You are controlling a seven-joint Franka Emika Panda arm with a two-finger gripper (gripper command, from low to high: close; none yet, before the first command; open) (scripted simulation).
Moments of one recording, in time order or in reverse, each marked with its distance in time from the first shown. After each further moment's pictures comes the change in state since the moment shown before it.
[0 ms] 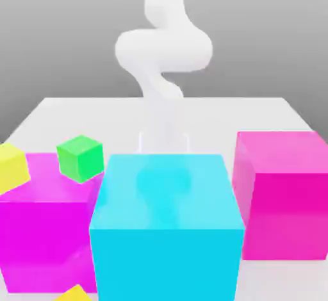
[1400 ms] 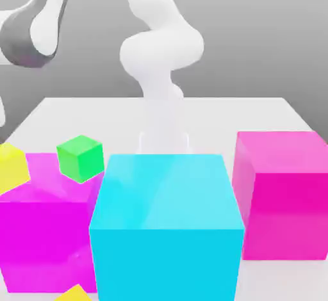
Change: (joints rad) arm 0.923 0.355 -1.718 -0.110 -0.587 0.226 -1.866
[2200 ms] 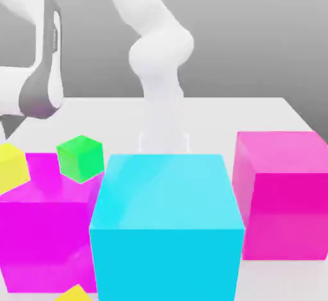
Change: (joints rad) arm 0.067 -0.063 -0.078 0.006 -0.174 -0.077 -0.052
